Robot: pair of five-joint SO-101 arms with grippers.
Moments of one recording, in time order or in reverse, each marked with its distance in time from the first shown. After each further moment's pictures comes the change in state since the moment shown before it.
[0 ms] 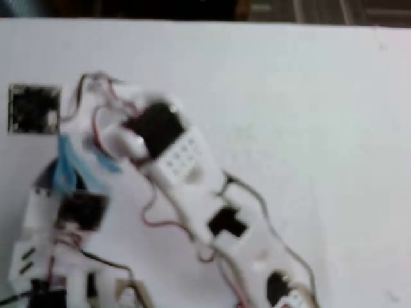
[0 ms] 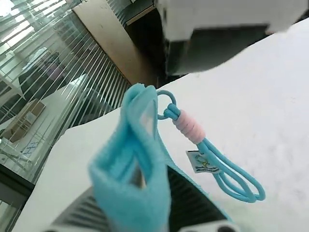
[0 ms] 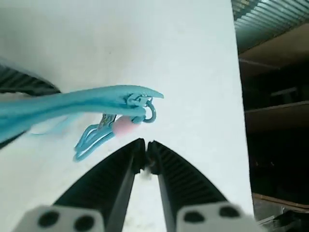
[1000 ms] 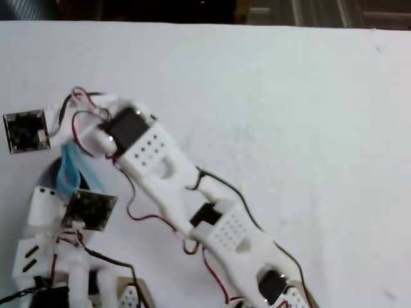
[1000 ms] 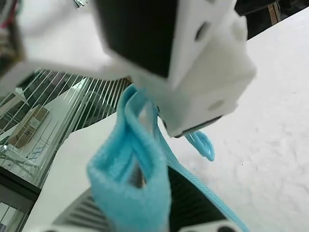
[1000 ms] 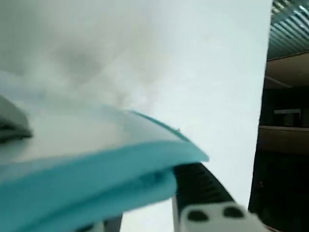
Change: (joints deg) left arm 0.0 0.0 0.0 0.0 -2.3; right arm -1.8 11.7 0.4 -11.1 9.1
